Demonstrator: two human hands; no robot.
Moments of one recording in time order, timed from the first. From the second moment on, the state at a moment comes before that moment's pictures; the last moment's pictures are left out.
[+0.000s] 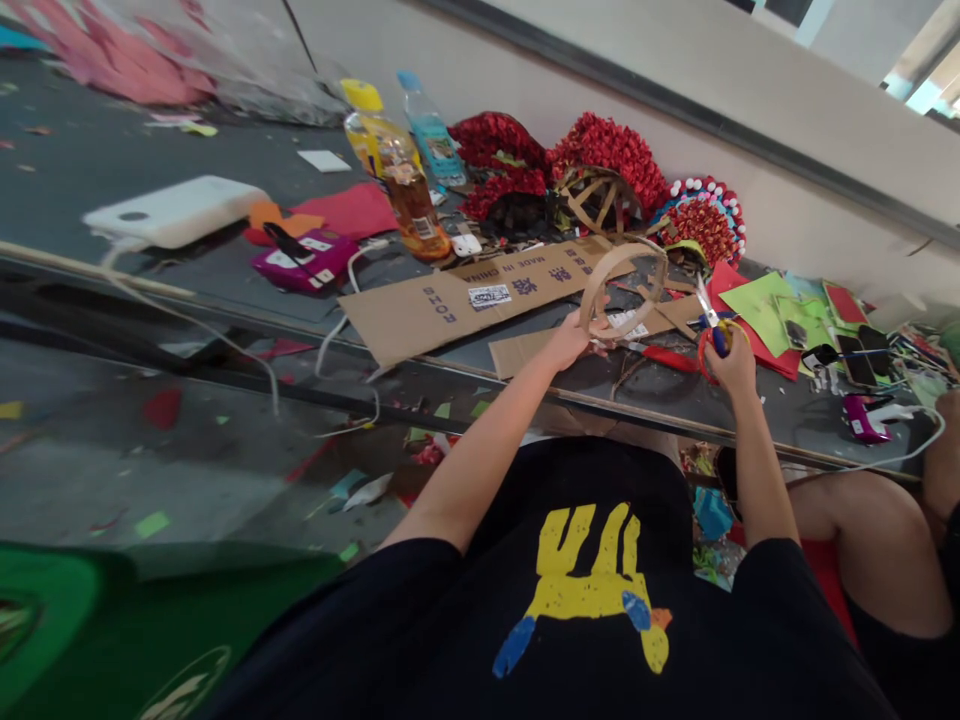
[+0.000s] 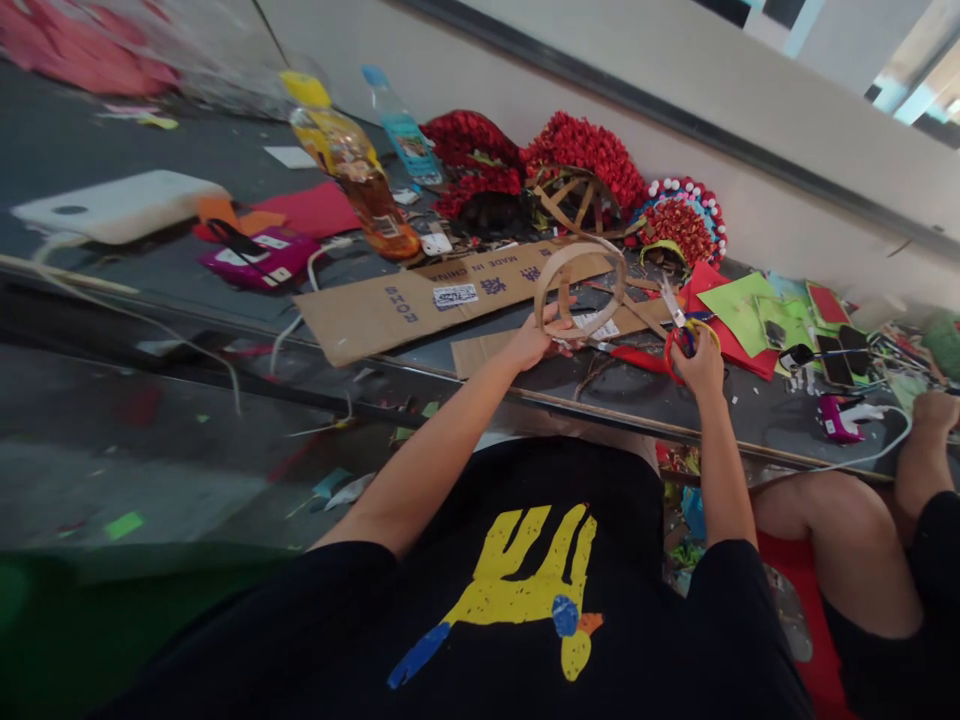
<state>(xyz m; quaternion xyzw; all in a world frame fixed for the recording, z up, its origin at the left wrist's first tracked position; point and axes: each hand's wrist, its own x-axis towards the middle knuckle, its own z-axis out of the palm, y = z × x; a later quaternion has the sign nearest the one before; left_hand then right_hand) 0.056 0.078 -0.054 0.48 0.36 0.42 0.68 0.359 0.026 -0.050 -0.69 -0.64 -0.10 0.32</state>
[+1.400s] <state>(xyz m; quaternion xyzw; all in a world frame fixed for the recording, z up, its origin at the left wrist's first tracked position) 0.062 0.052 -0.018 0.81 0.28 0.51 0.08 0.322 -0.020 -0.060 -0.59 -0.72 -0.26 0.26</state>
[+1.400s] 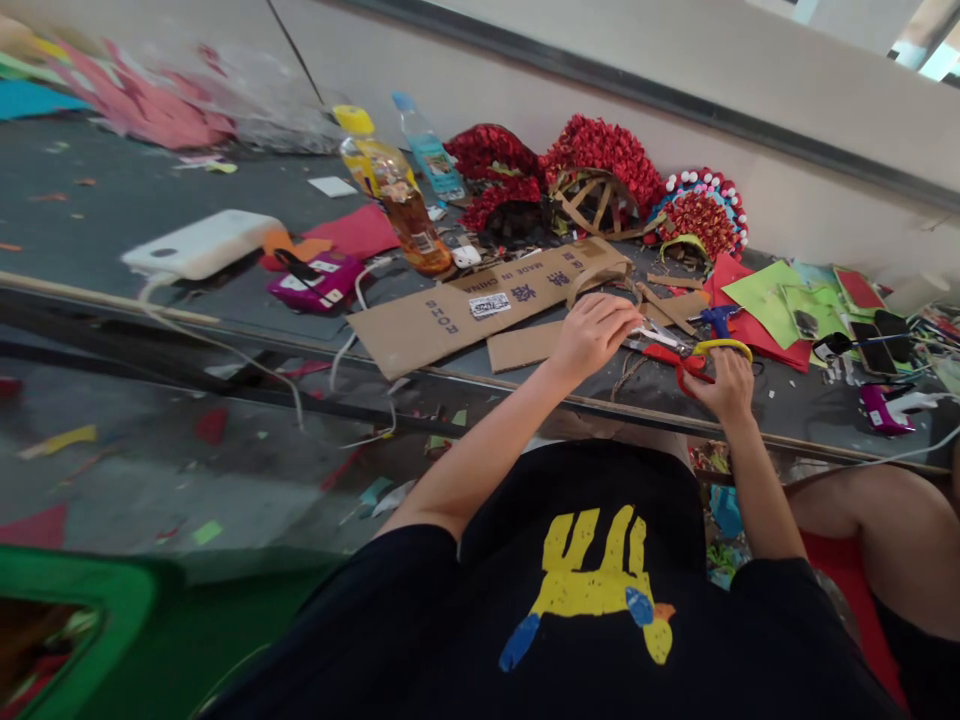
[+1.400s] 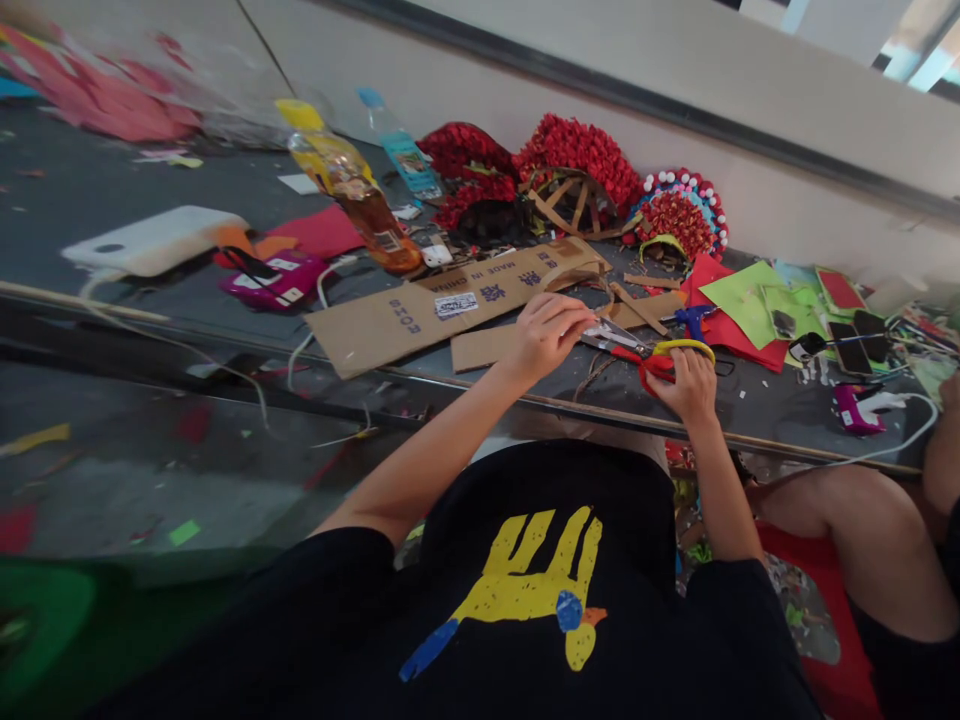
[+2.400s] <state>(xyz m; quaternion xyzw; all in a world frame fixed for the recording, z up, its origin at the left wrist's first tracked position) 0.033 0.088 -0.043 0.50 0.43 0.59 0.47 0.299 0.019 -0.054 -0.71 -0.64 -0.03 0.28</state>
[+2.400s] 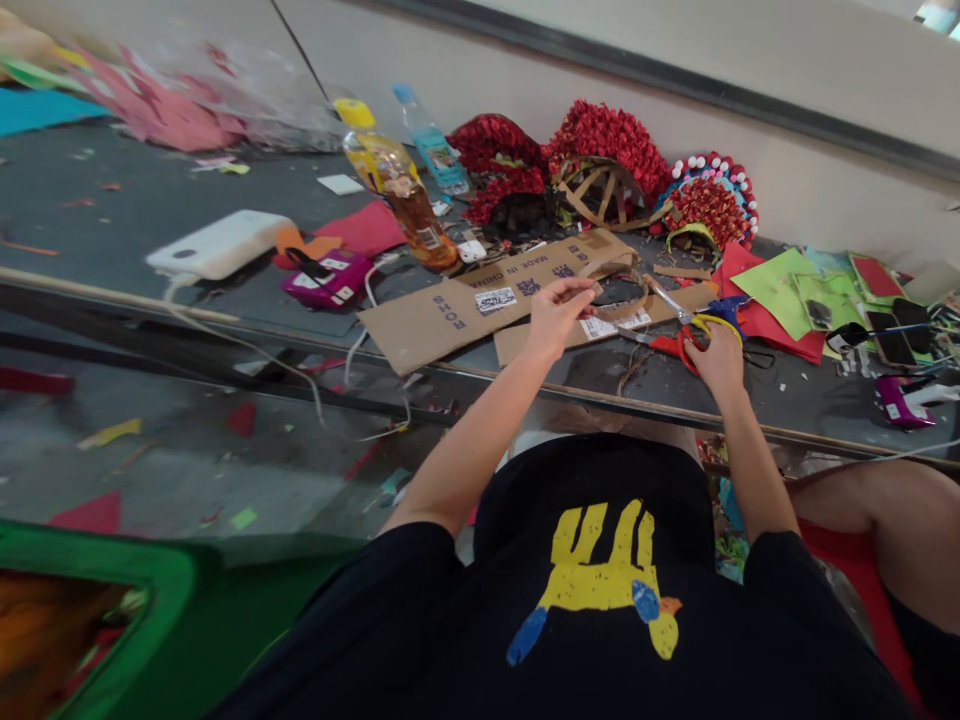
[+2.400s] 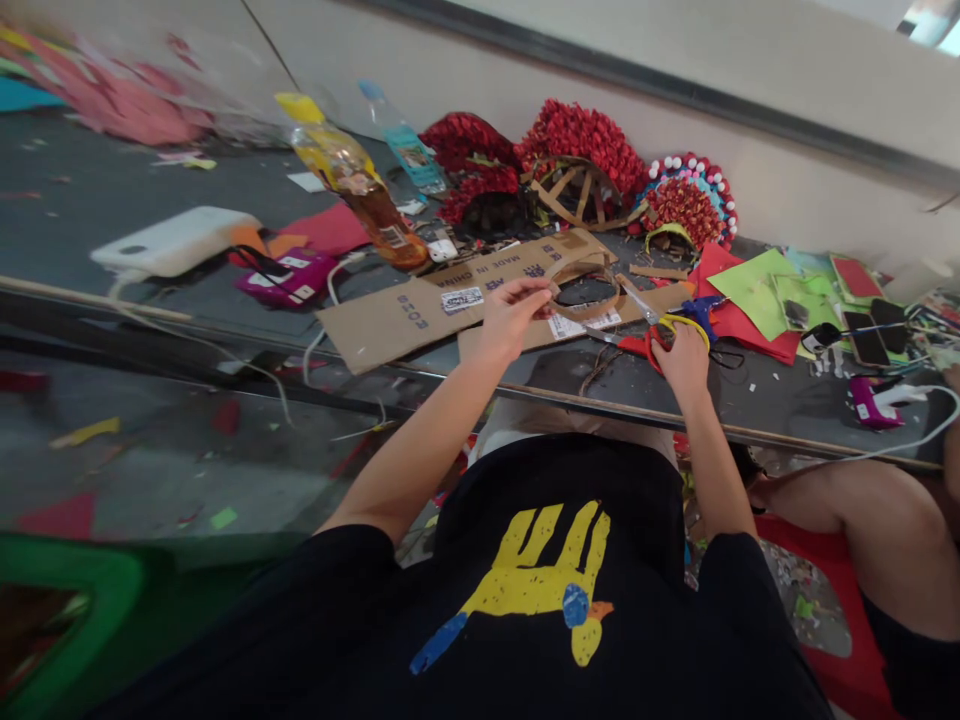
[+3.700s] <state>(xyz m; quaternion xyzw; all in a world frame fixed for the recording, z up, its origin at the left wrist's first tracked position) 0.022 0.113 -0.076 0.63 0.40 0.57 0.35 0.258 0.066 -0.069 -0.45 -0.42 0.52 0.59</state>
